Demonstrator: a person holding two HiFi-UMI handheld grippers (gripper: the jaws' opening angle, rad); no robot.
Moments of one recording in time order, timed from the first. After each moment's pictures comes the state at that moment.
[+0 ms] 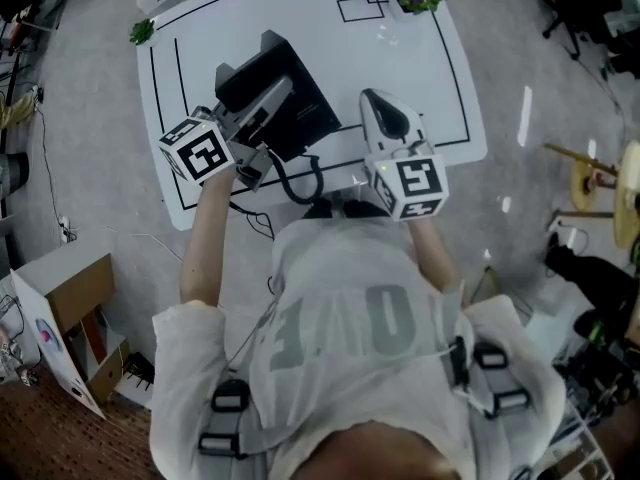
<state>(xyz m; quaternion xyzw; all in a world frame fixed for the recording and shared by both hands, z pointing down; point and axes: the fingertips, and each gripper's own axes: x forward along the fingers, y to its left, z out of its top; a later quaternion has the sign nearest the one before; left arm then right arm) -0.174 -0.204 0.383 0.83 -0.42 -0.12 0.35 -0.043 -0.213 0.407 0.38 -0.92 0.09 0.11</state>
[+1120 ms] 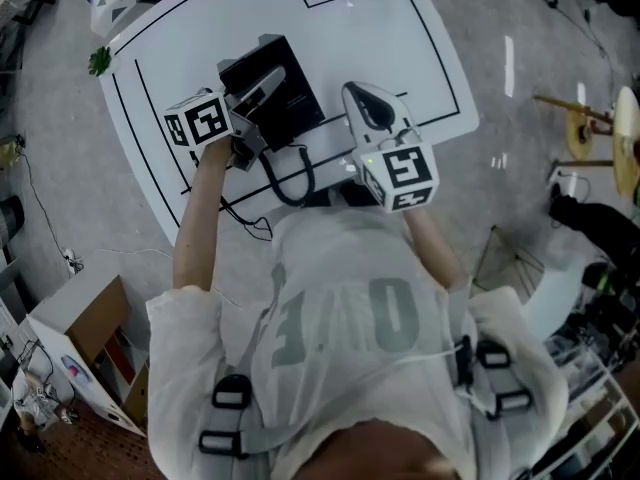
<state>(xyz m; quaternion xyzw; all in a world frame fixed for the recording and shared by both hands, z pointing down) -0.151 -0.259 0.480 0.81 -0.36 -0.03 0.46 -0.034 -0.222 0.435 0.40 -0.90 0.11 0.15</state>
